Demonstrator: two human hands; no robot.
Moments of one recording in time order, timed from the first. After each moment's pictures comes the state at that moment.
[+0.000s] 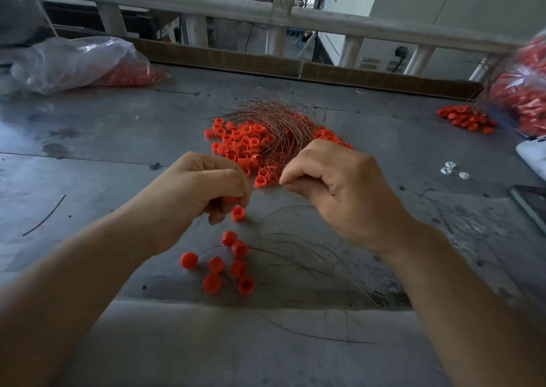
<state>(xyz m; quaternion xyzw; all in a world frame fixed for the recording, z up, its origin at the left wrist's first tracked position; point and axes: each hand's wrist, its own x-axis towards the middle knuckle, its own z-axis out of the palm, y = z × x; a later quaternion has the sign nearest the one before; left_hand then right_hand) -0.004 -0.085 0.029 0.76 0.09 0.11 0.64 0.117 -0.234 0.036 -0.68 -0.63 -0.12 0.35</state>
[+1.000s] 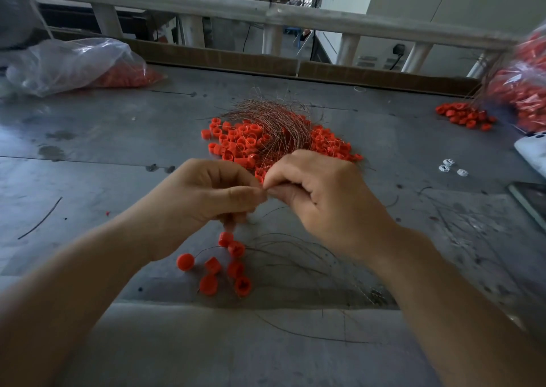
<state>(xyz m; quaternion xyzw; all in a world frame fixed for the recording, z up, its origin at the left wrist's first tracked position) -0.002 -0.089 0.024 0.75 0.06 0.08 0.65 0.103 -0.233 0.036 -0.70 -0.62 -0.07 0.35</state>
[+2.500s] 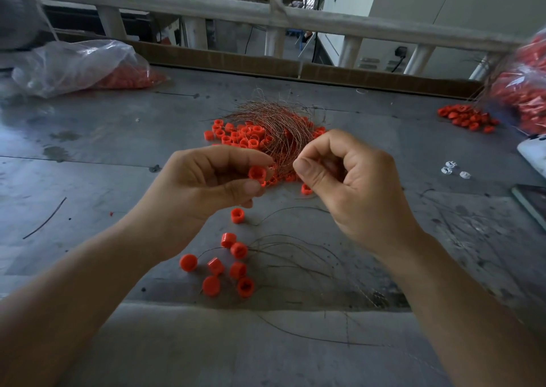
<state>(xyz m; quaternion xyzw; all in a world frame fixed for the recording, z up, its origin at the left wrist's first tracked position) -0.004 -0.090 0.022 0.71 0.03 0.20 0.68 0.107 -0.239 0.039 -0.70 -0.50 -0.05 0.51</state>
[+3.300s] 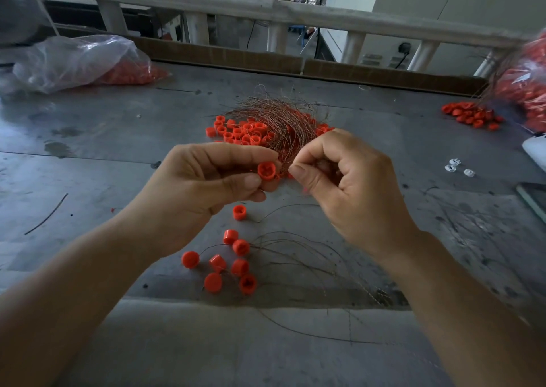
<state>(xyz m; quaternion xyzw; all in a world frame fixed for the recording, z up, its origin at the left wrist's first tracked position) -0.005 -0.086 0.021 0.66 -0.04 0.17 0.73 0.109 -0.235 0.033 -0.71 -0.53 -0.14 0.43</state>
